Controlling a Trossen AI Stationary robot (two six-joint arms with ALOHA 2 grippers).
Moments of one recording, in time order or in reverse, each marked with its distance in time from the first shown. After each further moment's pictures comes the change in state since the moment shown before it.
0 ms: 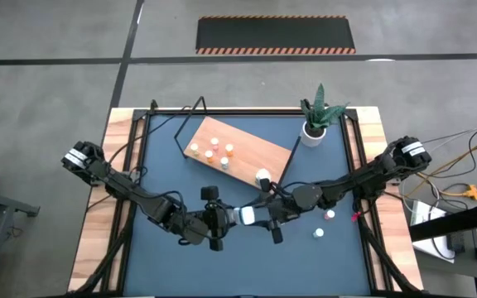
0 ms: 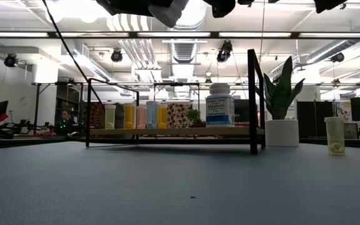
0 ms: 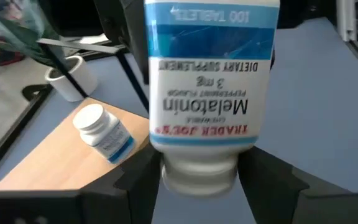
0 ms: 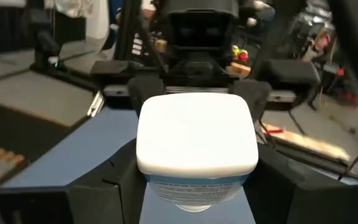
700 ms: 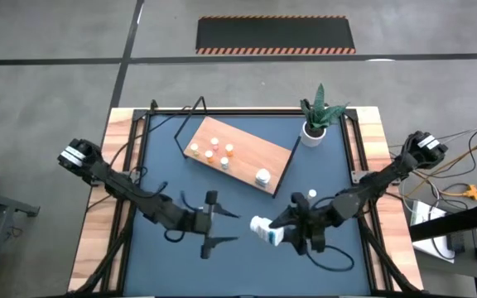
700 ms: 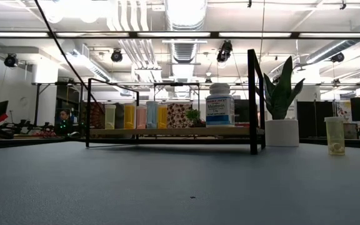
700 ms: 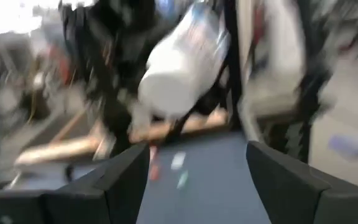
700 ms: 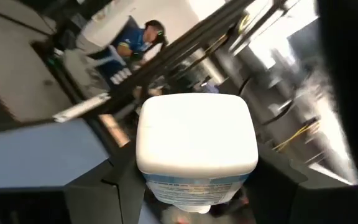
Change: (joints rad) left arm 0.003 -0.050 -0.288 0.849 0.260 0.288; right arm 0.227 -0.186 -0.135 0.191 0.129 -0.747
